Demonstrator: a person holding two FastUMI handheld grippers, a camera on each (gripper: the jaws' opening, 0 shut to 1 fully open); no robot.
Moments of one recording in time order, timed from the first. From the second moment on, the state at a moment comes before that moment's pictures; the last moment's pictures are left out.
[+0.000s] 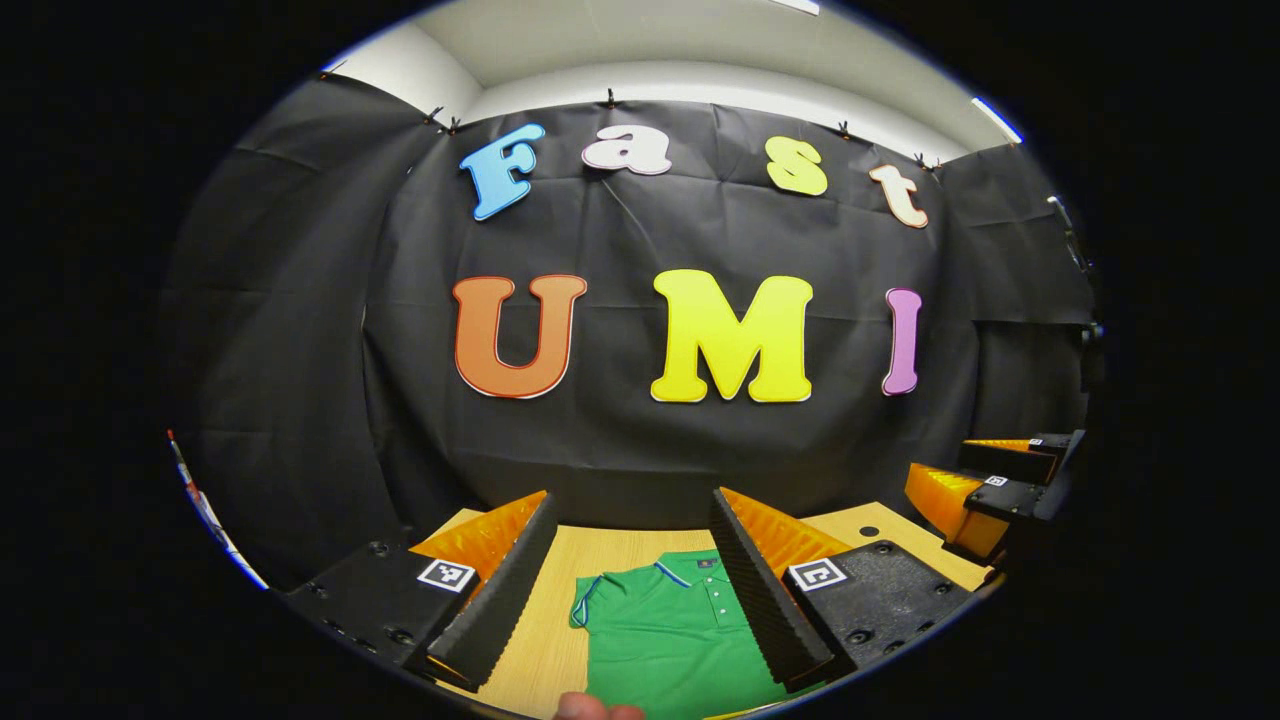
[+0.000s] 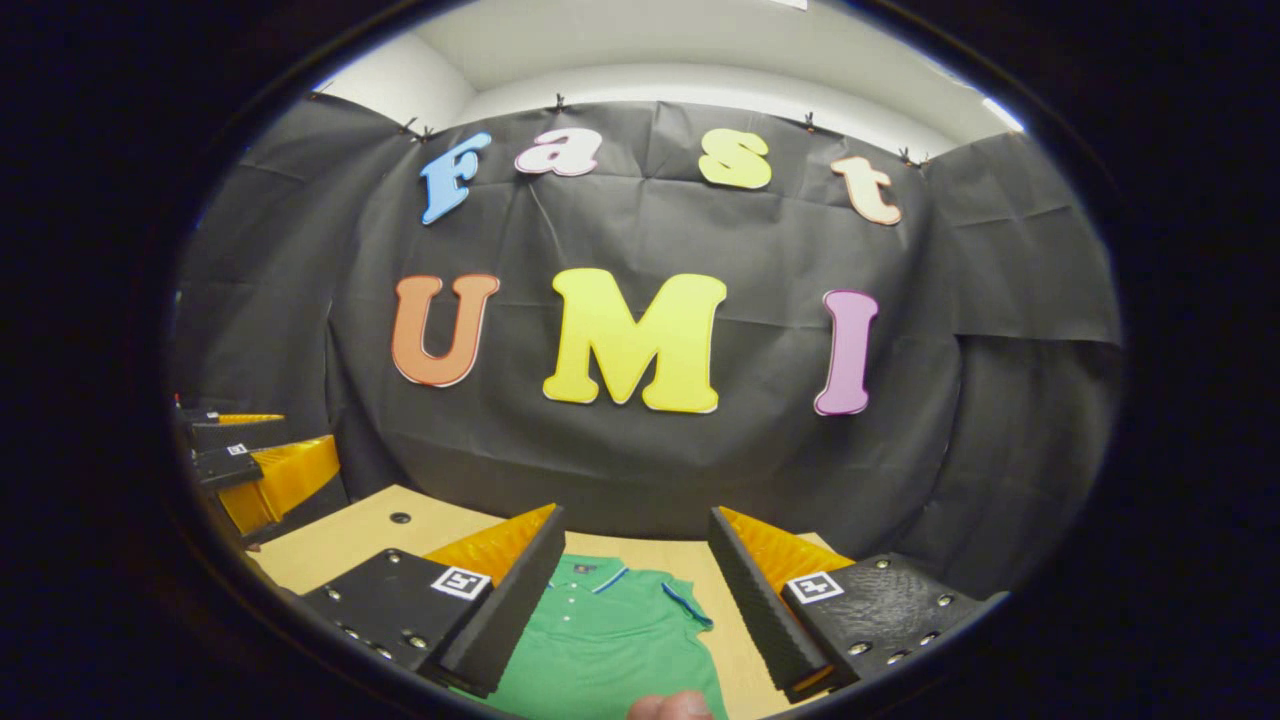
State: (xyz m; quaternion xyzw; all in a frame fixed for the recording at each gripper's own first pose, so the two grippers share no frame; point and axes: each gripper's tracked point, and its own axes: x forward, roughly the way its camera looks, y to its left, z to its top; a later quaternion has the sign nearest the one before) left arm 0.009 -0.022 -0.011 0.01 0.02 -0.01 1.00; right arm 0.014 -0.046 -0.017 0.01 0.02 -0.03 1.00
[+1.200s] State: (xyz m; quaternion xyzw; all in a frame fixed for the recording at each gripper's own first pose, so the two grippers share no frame) left arm 0.007 -0.014 -0.125 0.00 0.18 0.10 0.98; right arm 0.261 -0.134 -0.338 -0.07 0.30 0.10 0.95
